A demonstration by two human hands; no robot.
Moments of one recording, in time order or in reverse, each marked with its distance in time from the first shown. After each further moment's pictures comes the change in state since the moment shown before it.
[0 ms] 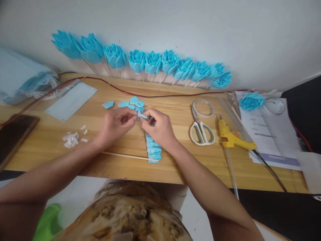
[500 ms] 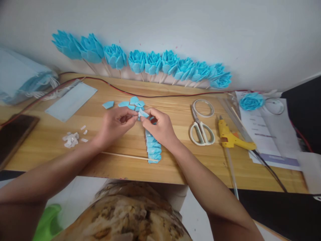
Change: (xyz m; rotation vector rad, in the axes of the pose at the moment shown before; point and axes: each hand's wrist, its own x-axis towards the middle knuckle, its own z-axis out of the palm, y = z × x) left_hand 0.001 0.000 -0.001 0.007 0.025 0.065; right_hand 0.002 -0.002 -0.003 0.163 -0.072 0.083
